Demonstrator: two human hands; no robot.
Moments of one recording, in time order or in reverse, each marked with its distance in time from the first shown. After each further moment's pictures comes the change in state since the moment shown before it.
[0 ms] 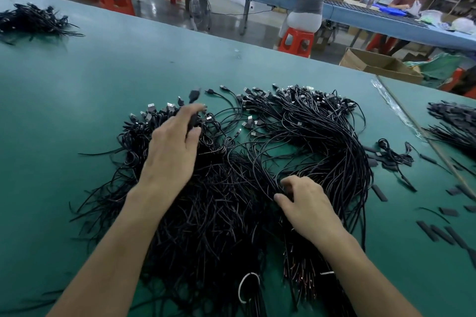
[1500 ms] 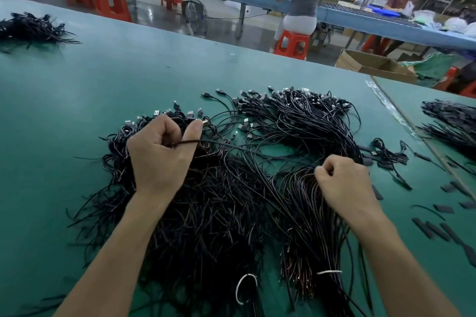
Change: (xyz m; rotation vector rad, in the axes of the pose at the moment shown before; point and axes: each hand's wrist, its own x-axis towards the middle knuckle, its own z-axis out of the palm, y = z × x) left_hand -0.005 0.001 0.003 -0.418 0.370 0.110; right_hand 0.004 0.017 -0.060 0.061 0.269 0.145
